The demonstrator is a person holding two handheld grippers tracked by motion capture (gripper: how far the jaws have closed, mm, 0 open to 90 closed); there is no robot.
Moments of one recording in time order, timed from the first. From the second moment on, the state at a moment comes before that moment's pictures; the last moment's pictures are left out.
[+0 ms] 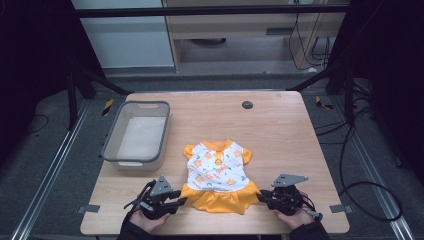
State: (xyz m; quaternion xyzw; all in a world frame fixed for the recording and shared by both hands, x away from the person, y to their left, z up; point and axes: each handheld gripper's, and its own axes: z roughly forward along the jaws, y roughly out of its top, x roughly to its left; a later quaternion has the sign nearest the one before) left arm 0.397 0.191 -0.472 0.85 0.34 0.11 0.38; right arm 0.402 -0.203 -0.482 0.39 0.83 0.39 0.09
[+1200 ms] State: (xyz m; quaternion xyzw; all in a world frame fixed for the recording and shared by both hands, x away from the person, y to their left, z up) left arm 0.501 0.180 -0.430 0.79 0.38 0.20 0.43; right arm 0.488 -0.182 -0.443 0.41 0.77 0.45 0.20
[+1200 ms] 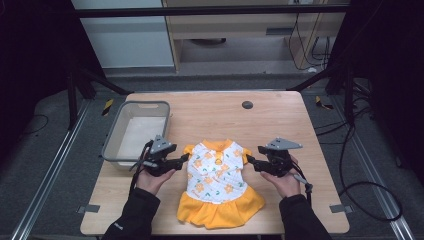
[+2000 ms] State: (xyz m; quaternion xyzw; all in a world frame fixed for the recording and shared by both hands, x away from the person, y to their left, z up) left arm 0.557 0.146 -0.488 0.81 0.43 0.19 0.35; right arm 0.548 -0.161 -0.500 0.44 0.80 0.37 0.17
